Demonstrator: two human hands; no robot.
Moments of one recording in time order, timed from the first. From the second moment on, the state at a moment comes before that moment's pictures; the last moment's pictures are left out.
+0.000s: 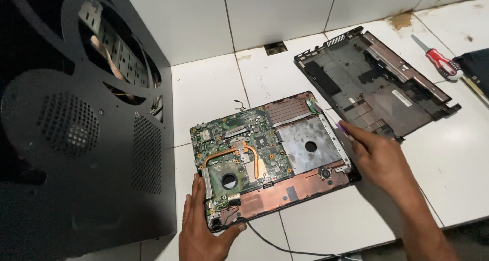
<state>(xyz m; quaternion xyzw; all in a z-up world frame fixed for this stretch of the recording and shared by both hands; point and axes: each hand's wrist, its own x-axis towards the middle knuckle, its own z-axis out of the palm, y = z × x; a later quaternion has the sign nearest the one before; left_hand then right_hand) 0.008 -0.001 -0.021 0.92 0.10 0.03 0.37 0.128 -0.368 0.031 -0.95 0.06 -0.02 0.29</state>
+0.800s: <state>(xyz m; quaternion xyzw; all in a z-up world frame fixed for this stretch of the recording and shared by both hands) 0.006 -0.008 0.007 0.90 0.17 -0.05 0.39 0.253 -0.414 0.041 -0.99 -0.09 0.00 0.11</state>
